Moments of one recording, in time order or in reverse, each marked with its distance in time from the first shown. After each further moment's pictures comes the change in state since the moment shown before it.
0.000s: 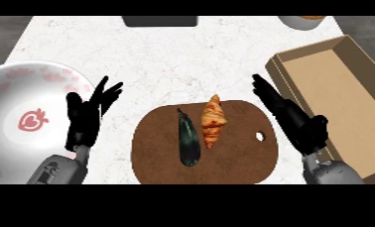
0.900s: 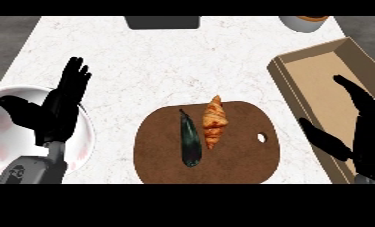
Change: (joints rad) left arm 0.019 0.029 0.135 -0.194 0.081 -0.021 -0.081; right arm 0.175 -0.194 -0.081 -0.287 0.895 -0.534 0.379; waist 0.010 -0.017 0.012
